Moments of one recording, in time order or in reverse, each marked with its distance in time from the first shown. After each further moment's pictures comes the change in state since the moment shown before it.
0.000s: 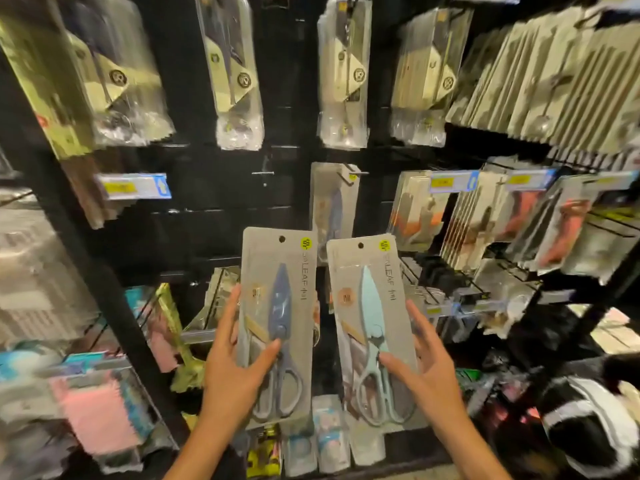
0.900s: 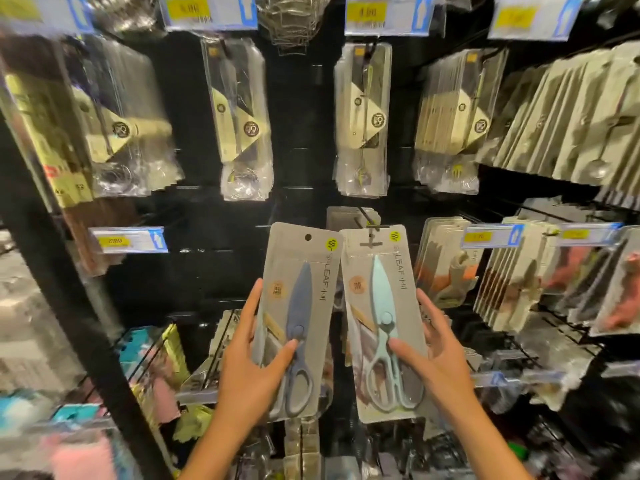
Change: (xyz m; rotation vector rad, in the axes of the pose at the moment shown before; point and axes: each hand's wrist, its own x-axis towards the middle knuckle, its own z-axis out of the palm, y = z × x) left_hand 0.103 0.017 0.035 0.070 0.030 0.117; right_hand 0.143 -0.010 0.007 0.072 -0.049 -0.089
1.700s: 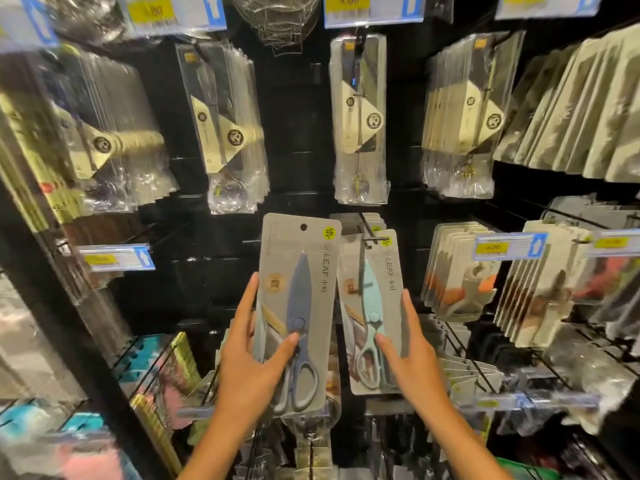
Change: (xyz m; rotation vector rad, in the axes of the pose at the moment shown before) left_hand 0.032 0.006 0.022 0.064 0.070 0.005; right_hand 0.055 0.050 0.019 -0.436 -0.056 -0.024
